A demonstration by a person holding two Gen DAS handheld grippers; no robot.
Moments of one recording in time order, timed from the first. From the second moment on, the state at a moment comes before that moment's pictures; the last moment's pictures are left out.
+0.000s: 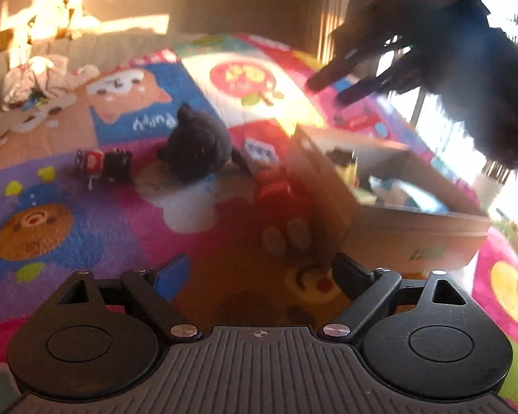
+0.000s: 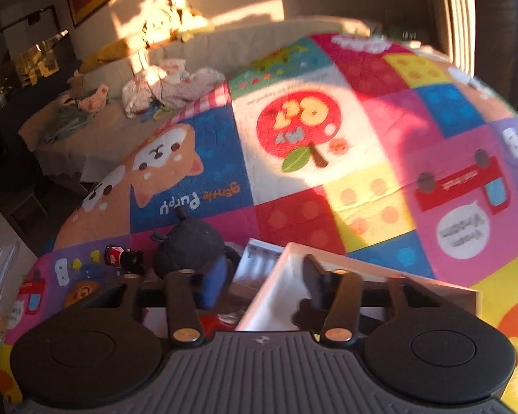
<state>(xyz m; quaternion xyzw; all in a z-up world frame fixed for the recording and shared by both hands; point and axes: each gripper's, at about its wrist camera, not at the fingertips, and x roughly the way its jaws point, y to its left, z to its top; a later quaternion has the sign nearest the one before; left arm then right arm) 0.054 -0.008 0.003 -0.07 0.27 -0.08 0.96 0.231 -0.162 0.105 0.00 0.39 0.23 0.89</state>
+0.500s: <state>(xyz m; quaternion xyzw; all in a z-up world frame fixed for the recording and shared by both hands) 0.046 0.027 0.001 -0.19 0.23 -0.11 0.95 0.310 -0.036 0.030 -0.10 0.50 0.13 0.85</state>
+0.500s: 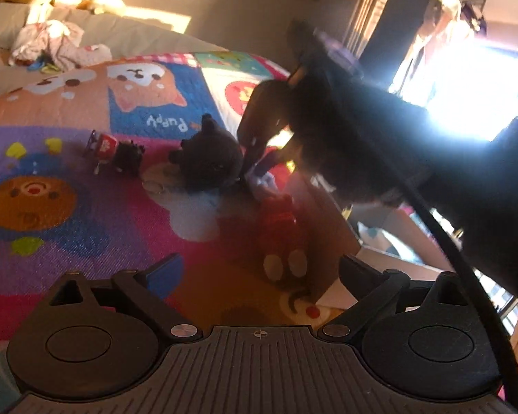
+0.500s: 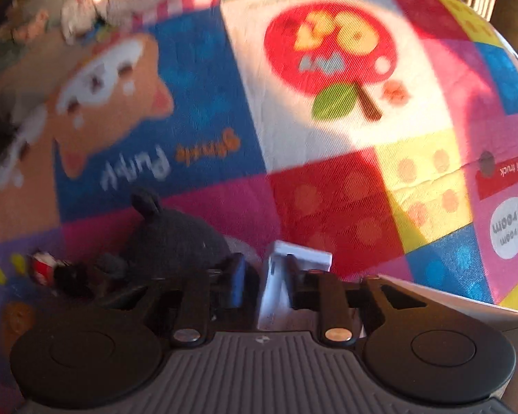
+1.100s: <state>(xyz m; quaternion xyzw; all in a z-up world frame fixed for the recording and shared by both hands) -0.003 0.006 0.013 -0.07 0.28 -0.15 0.95 0.191 -0.071 0.030 0.00 0.61 0.31 0.73</state>
